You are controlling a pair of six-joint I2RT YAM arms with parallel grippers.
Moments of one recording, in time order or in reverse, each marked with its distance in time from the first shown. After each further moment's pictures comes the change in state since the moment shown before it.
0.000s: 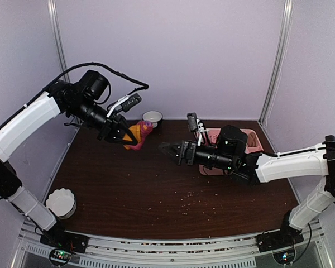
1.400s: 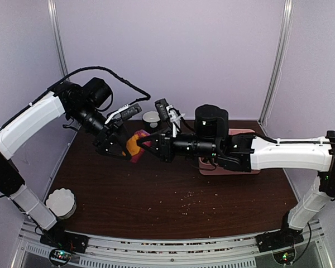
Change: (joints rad) left arm 0.003 0.036 0.006 -0.184 0.085 0.116; right arm 0.138 0.085 0.417 -0.449 0.055 -0.312
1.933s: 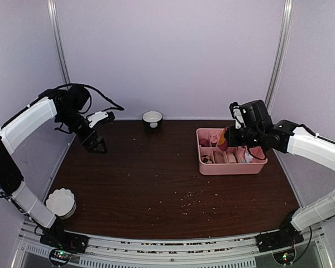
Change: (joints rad) left arm 0.296 -0.017 -0.157 0.117 -0.603 0.004; right arm -0.455 -0.294 -0.164 -0.691 0.478 -0.055
